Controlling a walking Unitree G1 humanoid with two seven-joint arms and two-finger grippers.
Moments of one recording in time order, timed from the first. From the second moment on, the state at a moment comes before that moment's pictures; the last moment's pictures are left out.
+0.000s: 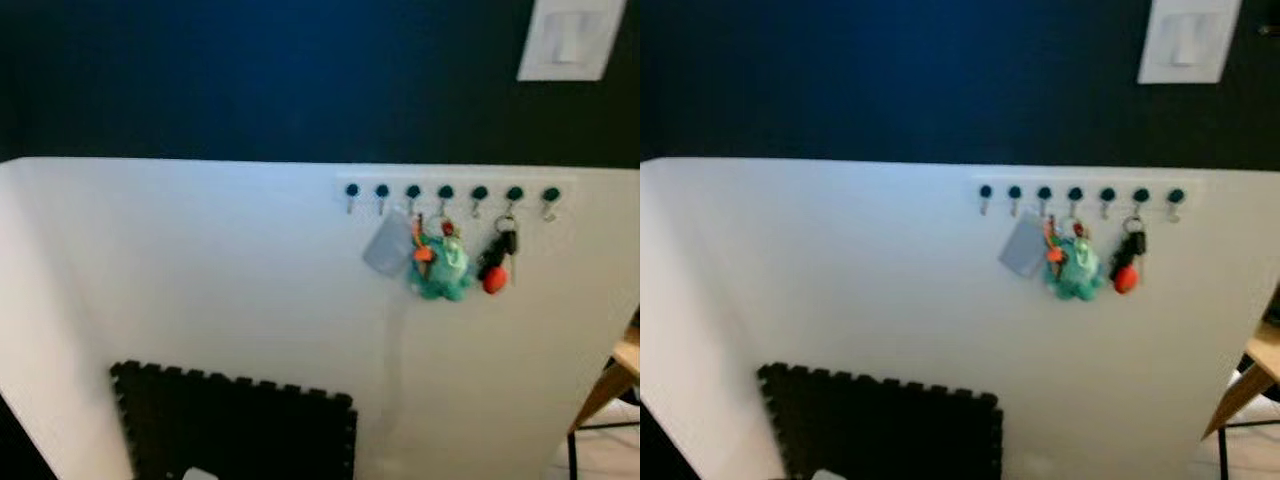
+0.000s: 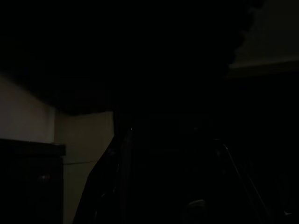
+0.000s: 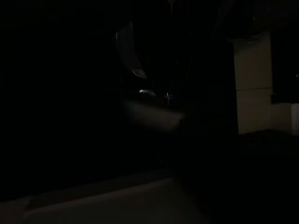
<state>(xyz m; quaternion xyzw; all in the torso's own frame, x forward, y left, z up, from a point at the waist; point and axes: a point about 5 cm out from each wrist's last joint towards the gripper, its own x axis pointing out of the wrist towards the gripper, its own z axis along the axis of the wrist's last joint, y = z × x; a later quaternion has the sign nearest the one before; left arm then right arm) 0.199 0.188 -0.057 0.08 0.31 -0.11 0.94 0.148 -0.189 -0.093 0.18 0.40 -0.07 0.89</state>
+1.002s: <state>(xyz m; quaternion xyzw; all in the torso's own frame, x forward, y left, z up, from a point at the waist) 0.251 0.194 0.026 0.09 0.08 -0.22 0.97 0.308 -0.198 0.073 0.12 -0.04 0.06 0.99</state>
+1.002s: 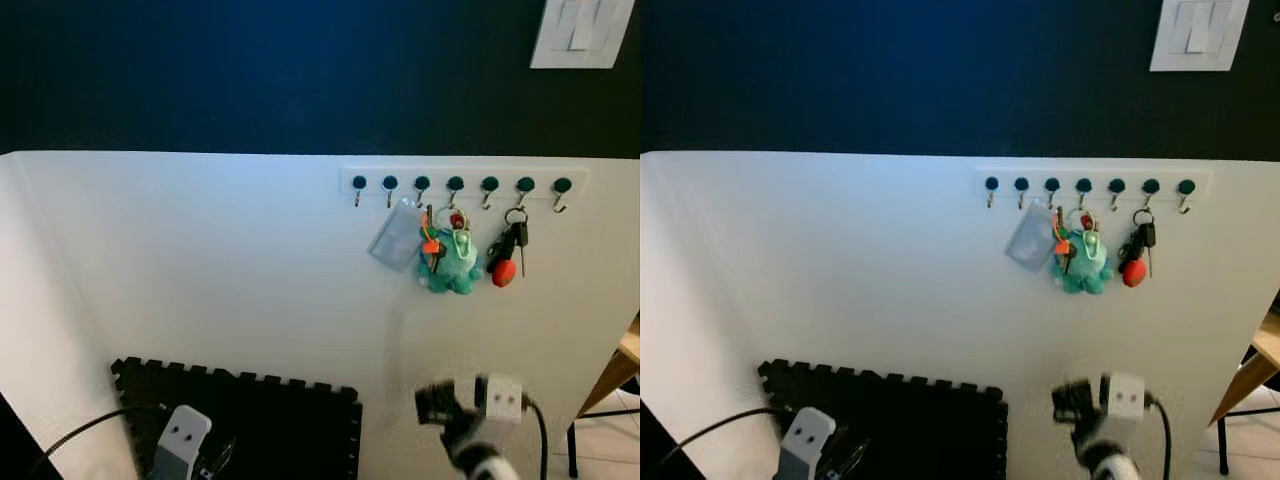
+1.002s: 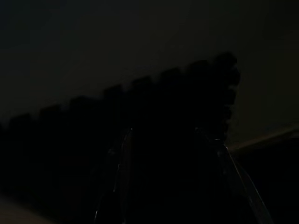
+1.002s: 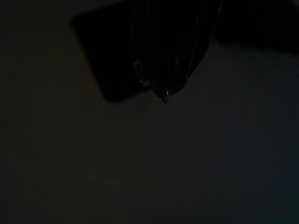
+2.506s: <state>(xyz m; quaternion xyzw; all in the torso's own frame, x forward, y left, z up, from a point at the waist) 0.273 0.141 0.105 0.07 -0.02 -0.40 0.91 0.339 -0.105 0.229 -0.23 -0.29 0.11 0.92</state>
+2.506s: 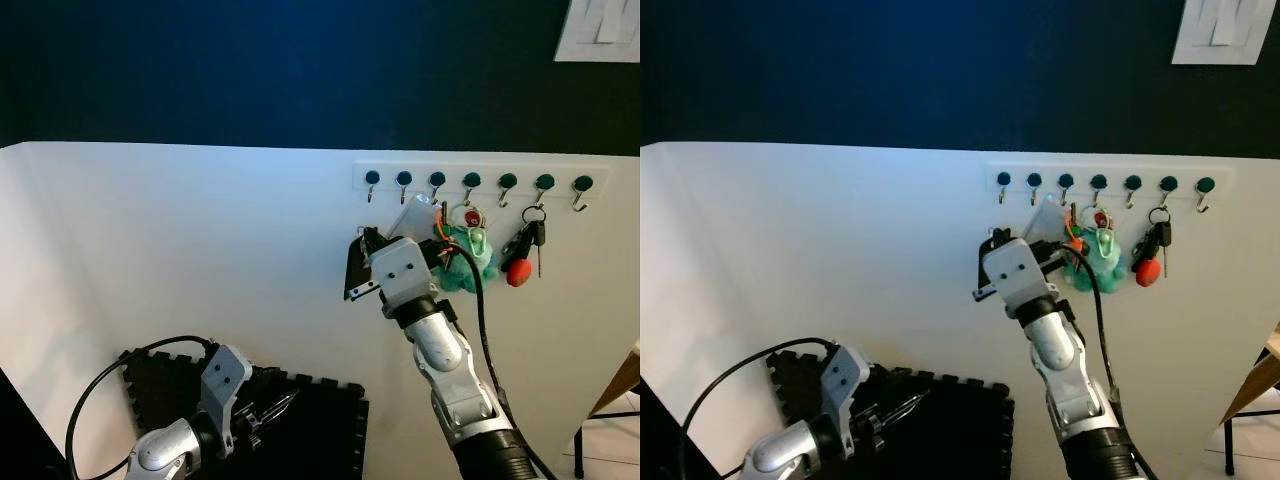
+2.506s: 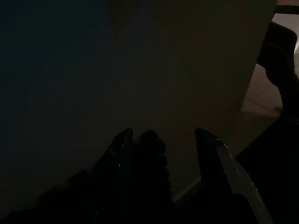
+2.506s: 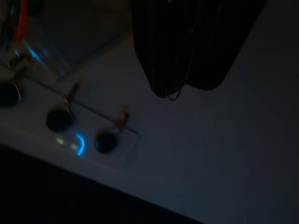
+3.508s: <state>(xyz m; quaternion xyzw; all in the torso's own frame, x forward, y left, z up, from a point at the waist) 0.273 0.129 0.118 0.07 -0.03 -0.43 0.90 0.364 -0.122 0.260 -0.21 -0.28 0.08 0.93</state>
